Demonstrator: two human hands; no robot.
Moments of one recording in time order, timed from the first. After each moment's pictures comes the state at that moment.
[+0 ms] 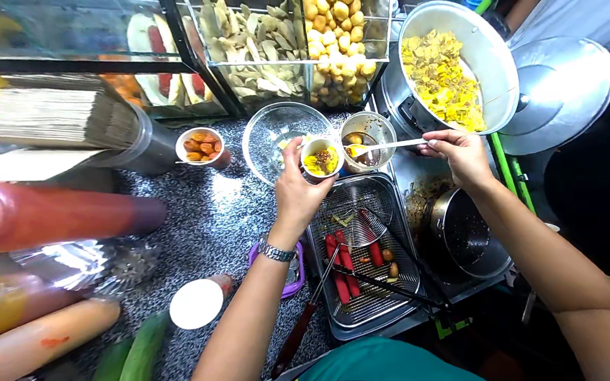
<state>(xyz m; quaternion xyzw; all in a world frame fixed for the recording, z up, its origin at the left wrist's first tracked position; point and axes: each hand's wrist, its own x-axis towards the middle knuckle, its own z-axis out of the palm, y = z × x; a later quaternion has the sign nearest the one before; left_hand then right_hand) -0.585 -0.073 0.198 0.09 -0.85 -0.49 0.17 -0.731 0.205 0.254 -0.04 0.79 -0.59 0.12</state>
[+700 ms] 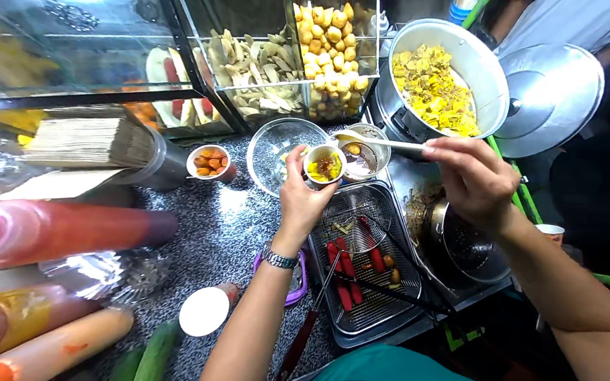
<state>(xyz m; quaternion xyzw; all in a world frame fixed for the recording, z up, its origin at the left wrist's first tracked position) -0.592 -0.068 0.214 0.08 -0.84 -0.50 0.18 -0.672 0.193 0.316 -0.48 0.79 -0.28 -0.26</state>
